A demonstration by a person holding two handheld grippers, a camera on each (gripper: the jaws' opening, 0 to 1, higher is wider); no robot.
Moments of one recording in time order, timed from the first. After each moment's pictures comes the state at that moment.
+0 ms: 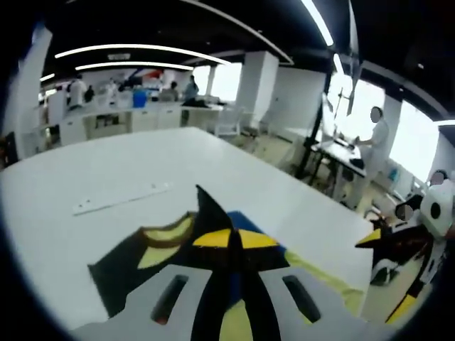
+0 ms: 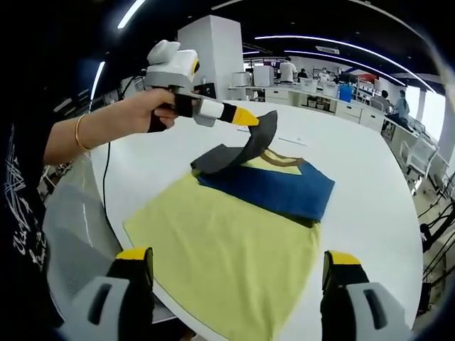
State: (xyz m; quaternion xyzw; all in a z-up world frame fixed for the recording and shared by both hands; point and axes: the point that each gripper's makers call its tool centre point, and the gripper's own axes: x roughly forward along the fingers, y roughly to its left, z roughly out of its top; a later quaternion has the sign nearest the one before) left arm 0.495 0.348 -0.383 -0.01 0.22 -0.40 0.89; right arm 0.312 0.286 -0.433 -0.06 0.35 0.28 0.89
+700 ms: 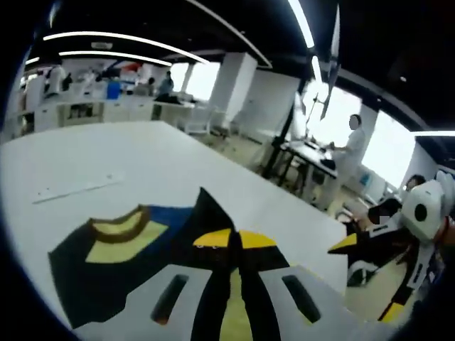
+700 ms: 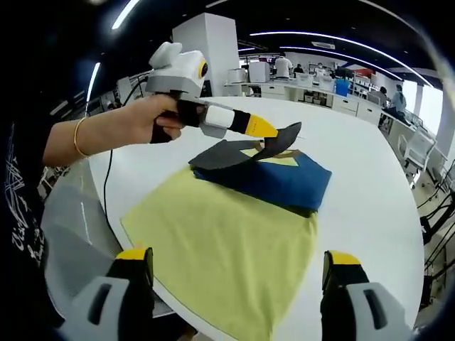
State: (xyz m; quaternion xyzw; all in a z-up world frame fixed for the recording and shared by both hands) left arm 0.463 0.294 -0.407 -0.05 0.23 -0.48 0.85; right arm 0.307 0.275 -0.444 -0.05 0.36 0.26 0.89
